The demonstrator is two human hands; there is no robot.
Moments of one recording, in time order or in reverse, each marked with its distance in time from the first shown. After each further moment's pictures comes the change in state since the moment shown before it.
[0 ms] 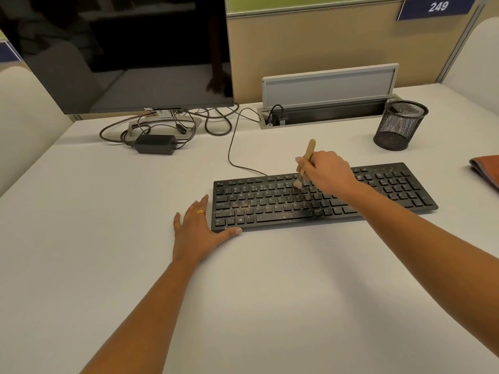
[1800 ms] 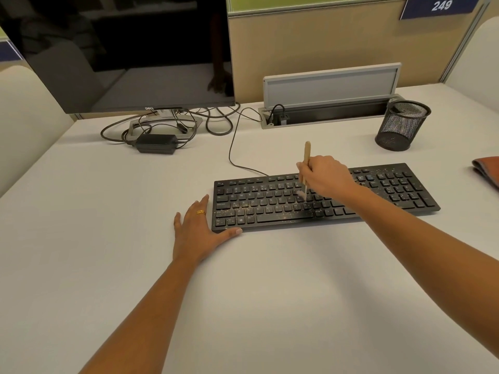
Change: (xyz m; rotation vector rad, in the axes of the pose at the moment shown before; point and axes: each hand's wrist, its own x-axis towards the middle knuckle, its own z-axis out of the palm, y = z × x) left_hand 0.001 0.000 0.001 0.005 -0.011 -0.002; right_hand -0.001 0.001 0.005 -0.033 -0.047 -0.003
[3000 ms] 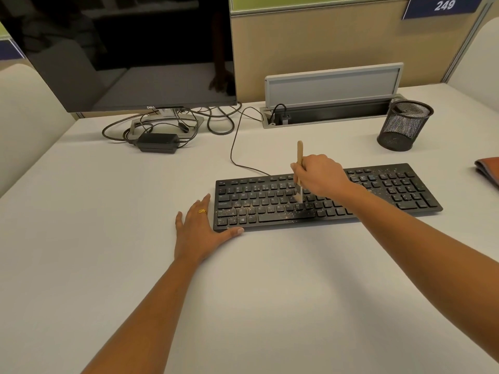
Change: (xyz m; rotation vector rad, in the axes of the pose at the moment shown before) left_hand 0.000 0.000 0.001 -0.002 0.011 0.001; right_hand 0.003 -0.012 0.003 -0.010 -0.009 -0.042
